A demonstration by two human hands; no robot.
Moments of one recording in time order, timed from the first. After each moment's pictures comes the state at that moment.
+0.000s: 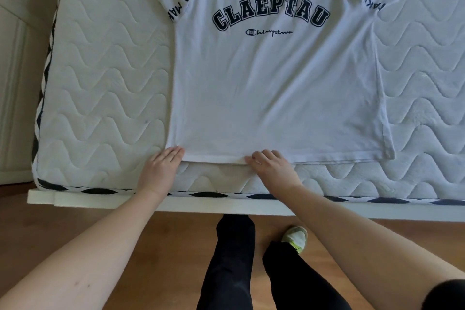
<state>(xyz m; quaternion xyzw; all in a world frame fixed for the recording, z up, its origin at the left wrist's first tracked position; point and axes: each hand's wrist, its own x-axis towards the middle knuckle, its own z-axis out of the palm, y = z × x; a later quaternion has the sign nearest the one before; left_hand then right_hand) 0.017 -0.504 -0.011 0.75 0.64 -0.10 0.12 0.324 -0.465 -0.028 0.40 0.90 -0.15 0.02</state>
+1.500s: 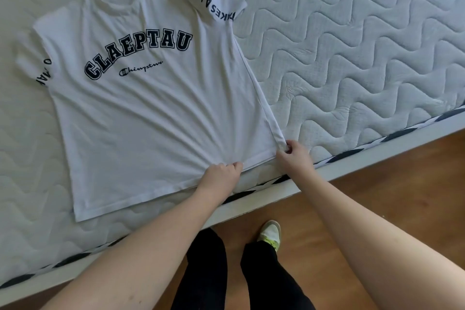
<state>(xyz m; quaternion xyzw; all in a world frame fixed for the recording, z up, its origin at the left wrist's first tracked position) 0.386 -0.454 -0.010 0.88 0.35 -0.33 0.07 0.592 -0.475 -0.029 0.81 0.30 -0.46 -0.19</state>
